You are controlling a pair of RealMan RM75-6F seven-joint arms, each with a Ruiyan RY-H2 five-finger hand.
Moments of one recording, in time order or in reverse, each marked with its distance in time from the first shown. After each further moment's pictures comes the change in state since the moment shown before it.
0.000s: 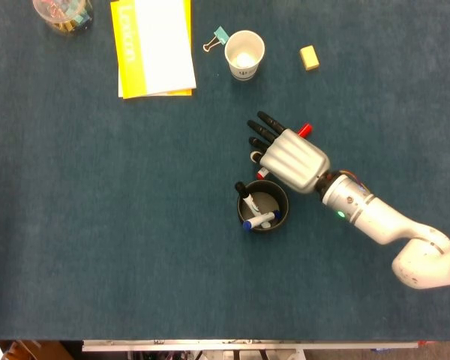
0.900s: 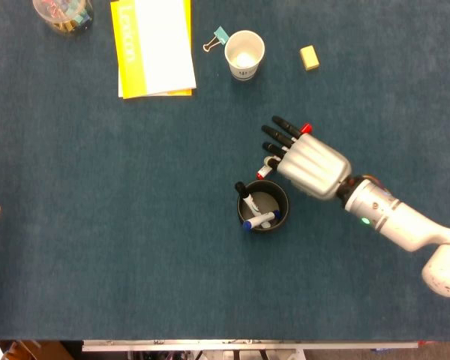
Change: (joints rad) left arm -0.008 -0.011 0.007 -0.012 0.012 0.000 0.020; right arm -0.061 0.157 0.003 -0.181 -0.072 -0.011 0.009
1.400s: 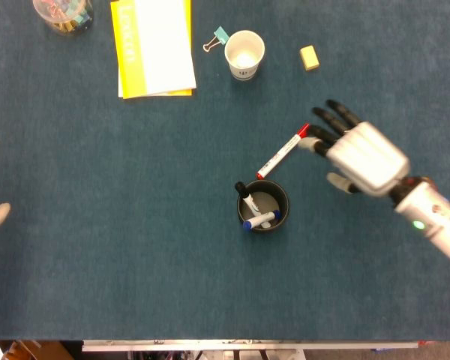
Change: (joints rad) left arm -0.011 -0.008 0.002 -0.016 0.014 -0.002 0.013; right arm -0.132 0.217 0.030 -0.229 0.016 0.094 0.102
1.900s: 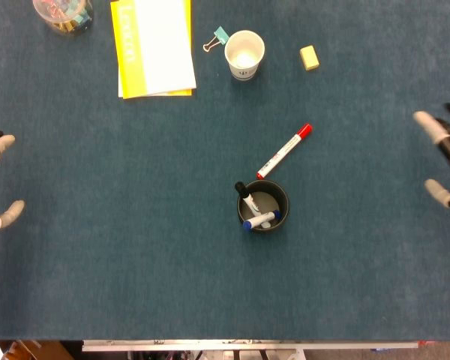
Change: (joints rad) left arm -0.030 -0.021 -0.003 -0.004 0.011 -0.034 0.022; right arm -0.307 0.296 -0.061 -0.211 0.006 0.311 0.079
